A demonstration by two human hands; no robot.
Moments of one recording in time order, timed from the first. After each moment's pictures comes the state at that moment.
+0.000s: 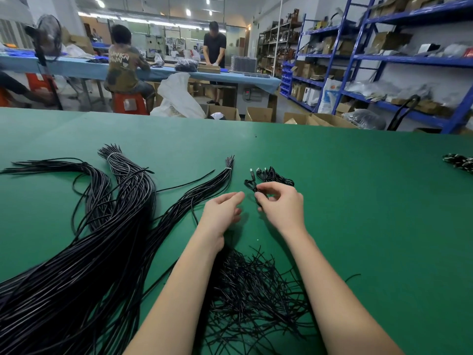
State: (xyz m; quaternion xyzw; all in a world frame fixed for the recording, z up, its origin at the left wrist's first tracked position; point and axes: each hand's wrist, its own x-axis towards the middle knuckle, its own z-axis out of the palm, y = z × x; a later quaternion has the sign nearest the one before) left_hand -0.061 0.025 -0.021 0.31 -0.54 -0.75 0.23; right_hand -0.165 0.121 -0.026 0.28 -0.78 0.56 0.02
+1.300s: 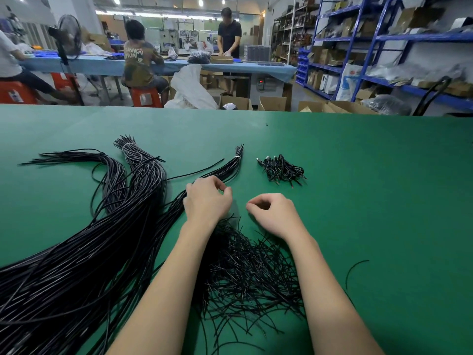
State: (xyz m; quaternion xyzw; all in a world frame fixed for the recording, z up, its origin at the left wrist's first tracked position) left_hand -0.043 0.005 -0.021 0.43 -0.82 -0.28 0.25; right_hand -0.141 0.133 -0.042 0.33 -0.84 0.40 -0.13
